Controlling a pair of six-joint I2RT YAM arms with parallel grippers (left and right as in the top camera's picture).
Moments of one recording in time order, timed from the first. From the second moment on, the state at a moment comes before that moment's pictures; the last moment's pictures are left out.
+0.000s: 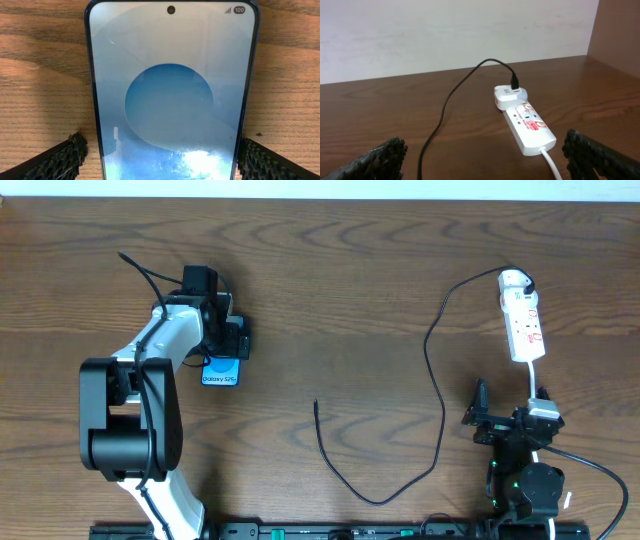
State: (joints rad) left arm -0.02 1.94 1.20 -0.64 0.02 0.02; right arm 0.01 0.01 0.01 -0.06 0.14 0.06
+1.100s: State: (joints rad) left arm -0.02 1.94 1.20 -0.64 0.02 0.04; right arm 0.01 0.01 0.01 -0.06 0.14 0.06
